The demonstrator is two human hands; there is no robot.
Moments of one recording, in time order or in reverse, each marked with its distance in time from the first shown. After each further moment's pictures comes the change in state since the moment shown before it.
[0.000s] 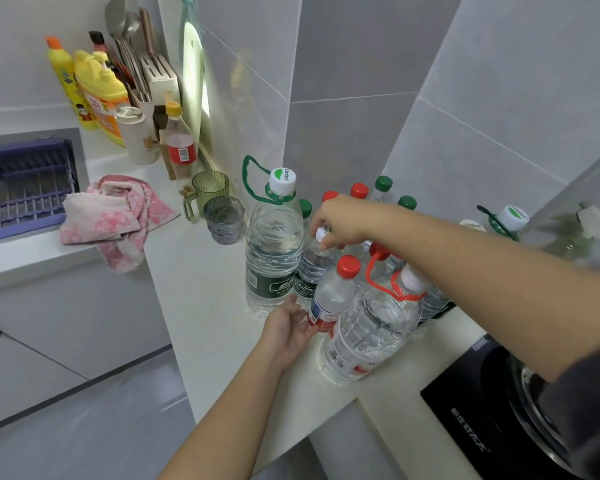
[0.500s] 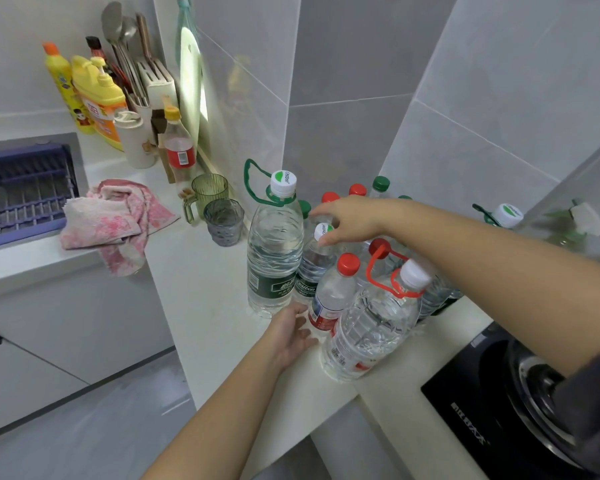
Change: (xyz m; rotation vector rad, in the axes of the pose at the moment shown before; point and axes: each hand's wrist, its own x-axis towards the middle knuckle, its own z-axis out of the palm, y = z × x) left_hand -0.009 0.003 0.000 0.278 0.027 -0.077; right_hand -0.016 0.005 -0.009 -0.015 -0.018 0.016
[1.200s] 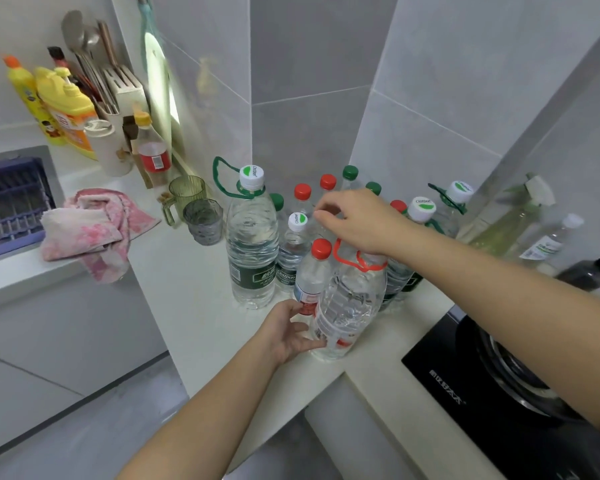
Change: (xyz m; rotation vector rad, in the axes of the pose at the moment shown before) left_hand -0.024 -0.014 0.016 0.107 -0.021 -0.166; right_hand -0.079 -0.003 0.029 0.317 0.512 0.058
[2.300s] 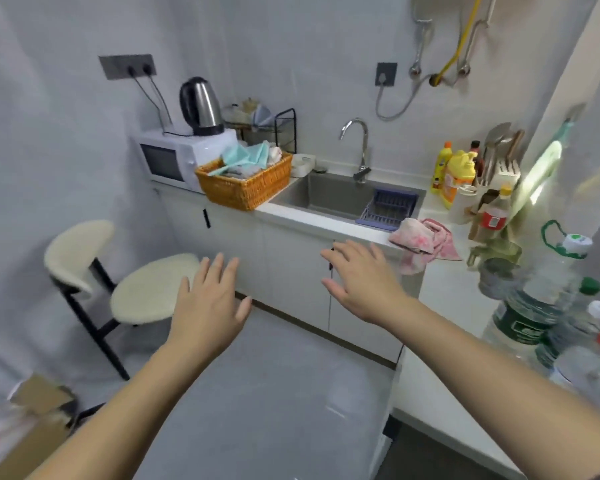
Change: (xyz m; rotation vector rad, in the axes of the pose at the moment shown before) left_hand -0.414 -0.211 -0.129 1.233 1.943 0.360; right_hand -0.159 -0.265 0.091 -0.136 -0.062 -1.086
